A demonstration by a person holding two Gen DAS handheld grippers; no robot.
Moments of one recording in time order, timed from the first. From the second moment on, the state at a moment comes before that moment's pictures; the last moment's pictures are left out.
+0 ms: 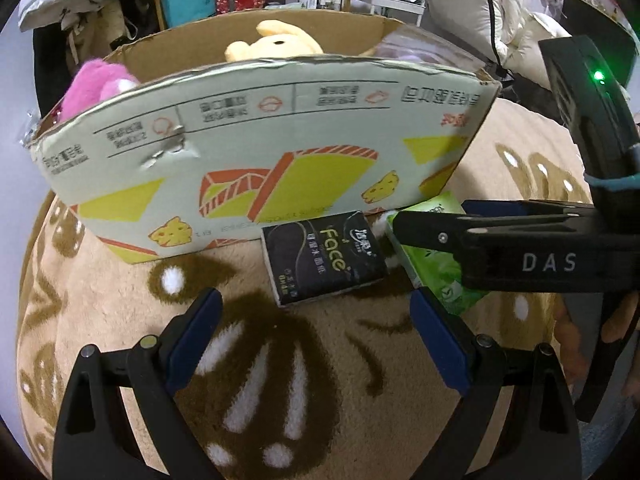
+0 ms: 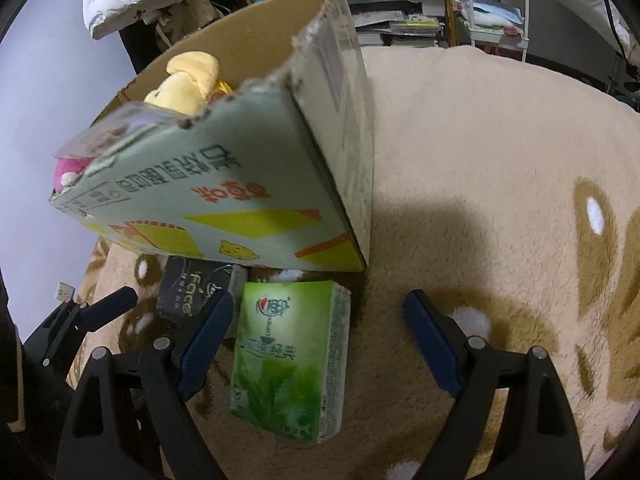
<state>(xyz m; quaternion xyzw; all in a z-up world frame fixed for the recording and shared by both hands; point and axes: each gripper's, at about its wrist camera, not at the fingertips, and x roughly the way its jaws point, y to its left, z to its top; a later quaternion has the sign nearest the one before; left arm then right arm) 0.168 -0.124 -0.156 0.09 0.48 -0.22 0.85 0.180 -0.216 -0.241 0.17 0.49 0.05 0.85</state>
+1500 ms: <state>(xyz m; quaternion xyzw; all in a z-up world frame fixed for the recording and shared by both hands) 0.192 -0.152 -0.187 0.09 0.47 -0.18 0.86 0.176 -0.221 -0.238 0.20 0.50 0.05 0.84</state>
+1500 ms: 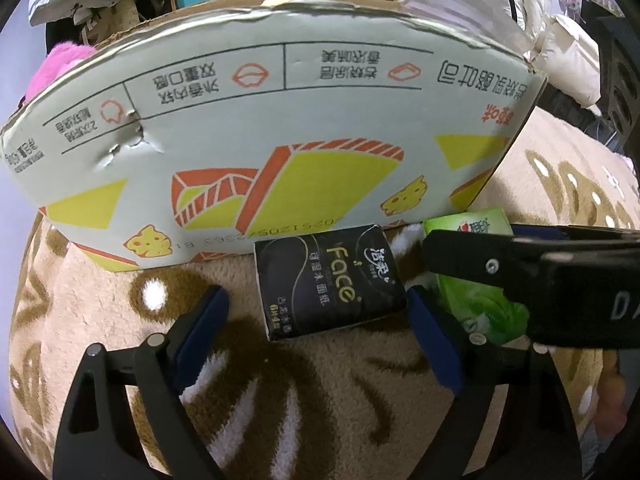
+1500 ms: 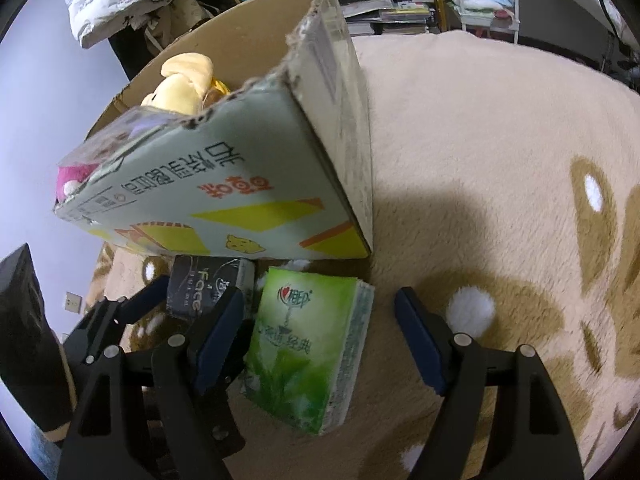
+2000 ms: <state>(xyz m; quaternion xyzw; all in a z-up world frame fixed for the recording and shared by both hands) 0.188 -0.155 -0.191 0.12 0.47 -0.17 0.86 0.184 -0.221 -0.247 0.22 0.52 0.04 0.83</state>
